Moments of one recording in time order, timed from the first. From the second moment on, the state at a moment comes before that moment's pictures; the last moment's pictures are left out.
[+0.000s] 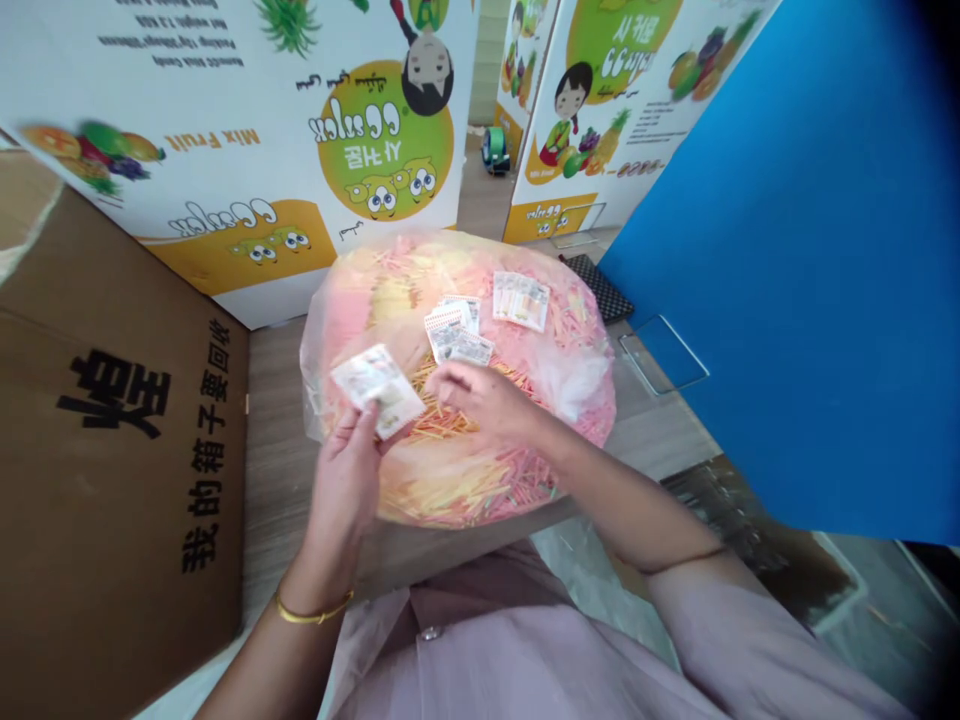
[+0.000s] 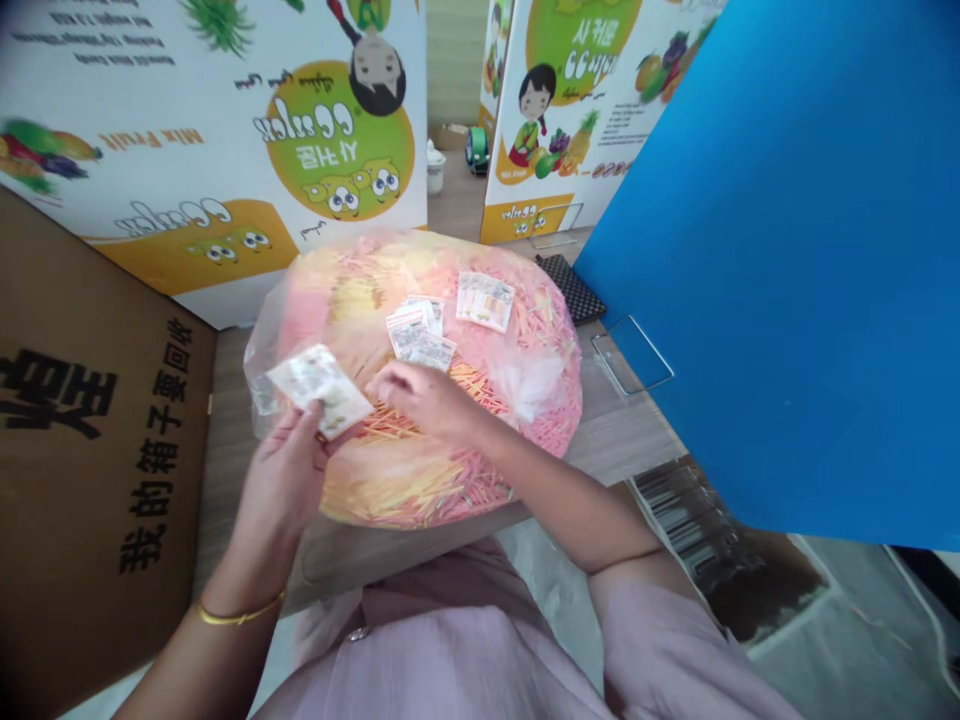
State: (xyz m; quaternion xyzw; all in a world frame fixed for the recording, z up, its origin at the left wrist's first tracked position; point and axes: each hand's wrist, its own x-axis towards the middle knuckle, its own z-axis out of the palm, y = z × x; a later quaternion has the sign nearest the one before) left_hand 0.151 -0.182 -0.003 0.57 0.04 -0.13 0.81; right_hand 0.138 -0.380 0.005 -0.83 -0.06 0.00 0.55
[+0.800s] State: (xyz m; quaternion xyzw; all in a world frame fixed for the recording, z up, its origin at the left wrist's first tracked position) left_hand 0.165 -0.137 -0.011 0.54 0.14 0.01 0.83; right_hand 0.211 -0.336 -0.008 -0.89 -0.26 0.09 0.37
